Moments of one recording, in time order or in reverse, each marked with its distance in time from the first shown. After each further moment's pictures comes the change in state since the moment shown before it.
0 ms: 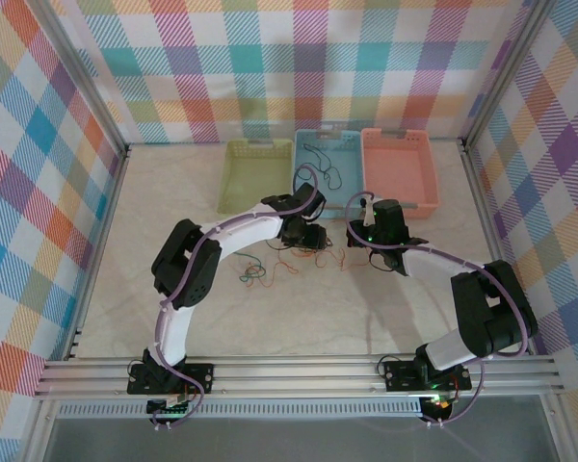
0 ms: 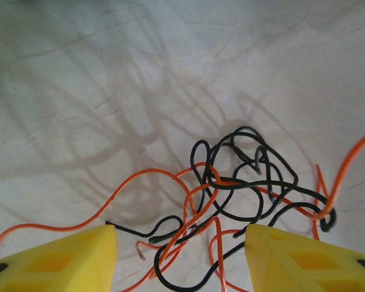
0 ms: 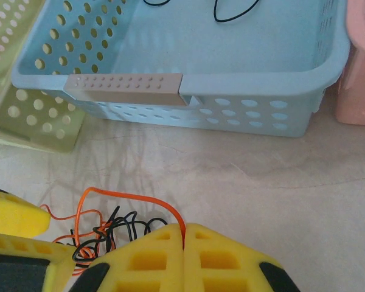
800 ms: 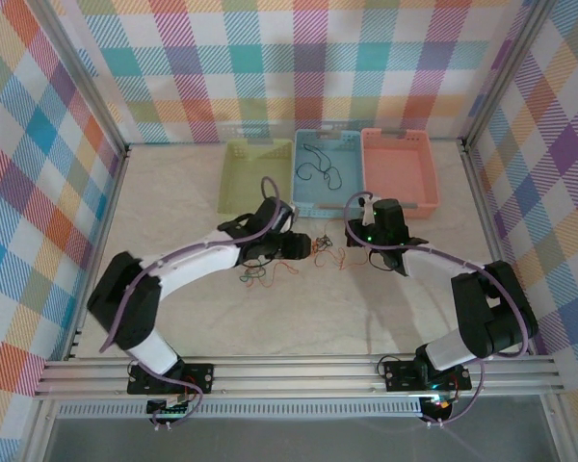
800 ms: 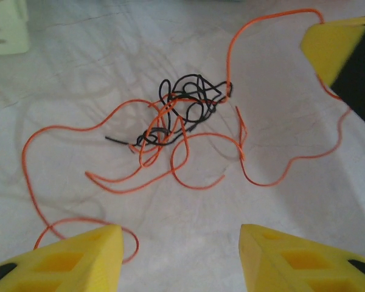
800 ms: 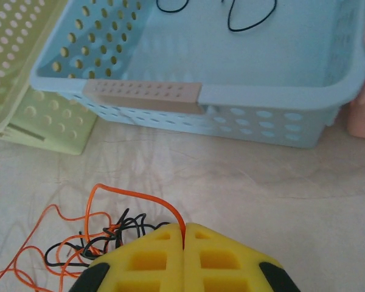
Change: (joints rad) left arm 0.002 -0.413 -0.443 0.288 0.068 -0.052; right arm 0.005 -0.004 0.000 0.017 -0.012 -0.022
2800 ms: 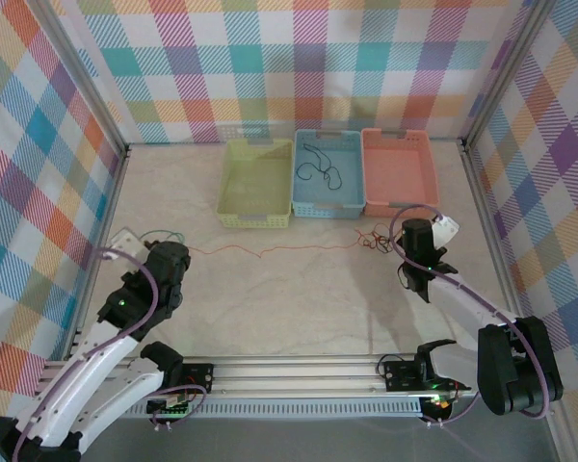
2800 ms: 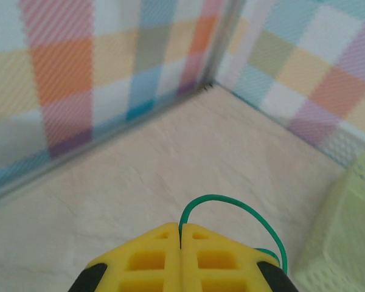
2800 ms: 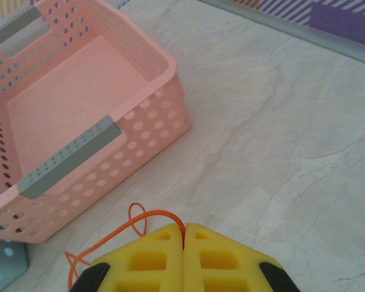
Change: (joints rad) left arm 0.236 -0.960 -0.446 -0.305 -1.086 -0.276; right arm -0.137 -0.319 -0.212 -0.100 0.726 0.414
